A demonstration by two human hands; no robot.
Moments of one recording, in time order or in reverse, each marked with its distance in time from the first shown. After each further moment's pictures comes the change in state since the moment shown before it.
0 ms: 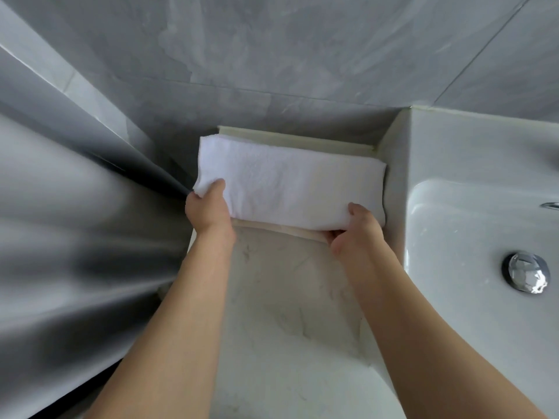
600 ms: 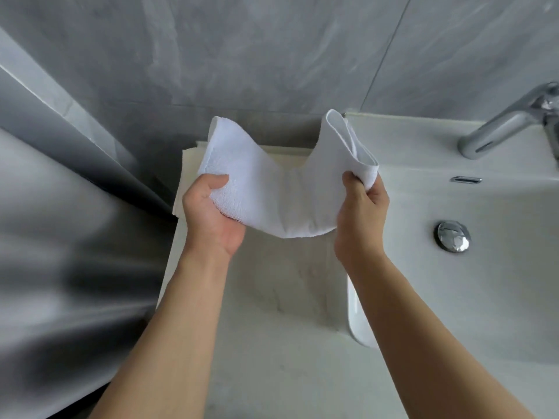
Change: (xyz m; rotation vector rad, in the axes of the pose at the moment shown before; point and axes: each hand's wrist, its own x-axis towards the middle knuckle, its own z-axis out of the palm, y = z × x) left_hand -0.140 0.032 -0.020 -0.396 -0.710 -0.020; right_hand -0.086 -0.035 -0.083 -0.330 -0.458 -0.895
